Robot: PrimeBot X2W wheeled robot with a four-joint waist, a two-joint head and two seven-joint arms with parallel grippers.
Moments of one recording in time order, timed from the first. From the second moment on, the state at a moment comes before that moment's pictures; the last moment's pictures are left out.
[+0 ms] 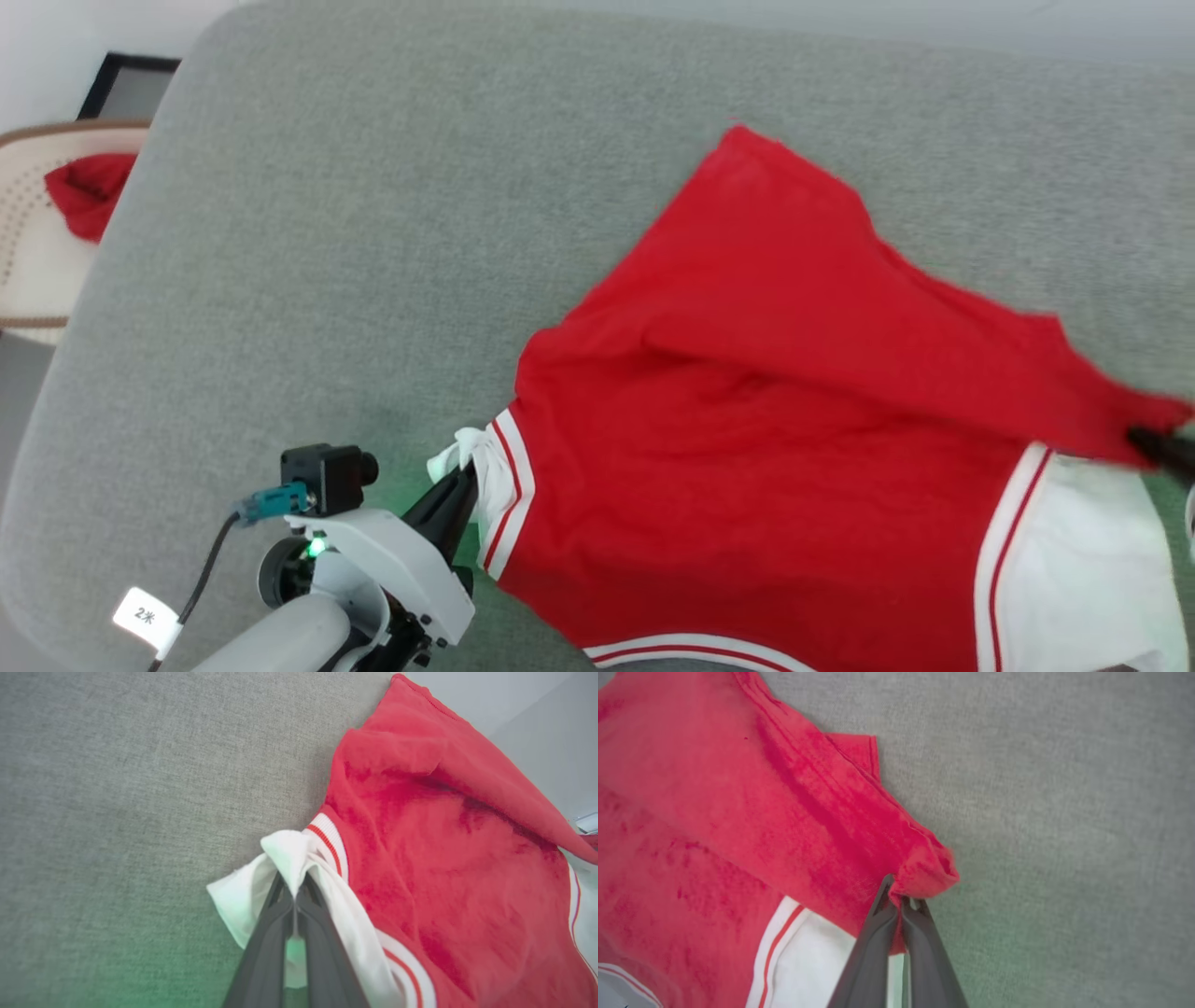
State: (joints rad) left arm -0.49 0.58 -0.94 0.25 -1.26 0.09 -0.24; right arm -0.25 -0.51 -0.10 -0.06 0.66 0.13 0.92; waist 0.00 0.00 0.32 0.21
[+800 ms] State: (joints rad) left arm -0.45 0.61 -0.94 0.23 -1.27 0.11 -0.23; right arm -0.04 -0.40 -0.15 -0.15 0.60 0.13 0.85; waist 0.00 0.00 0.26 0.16
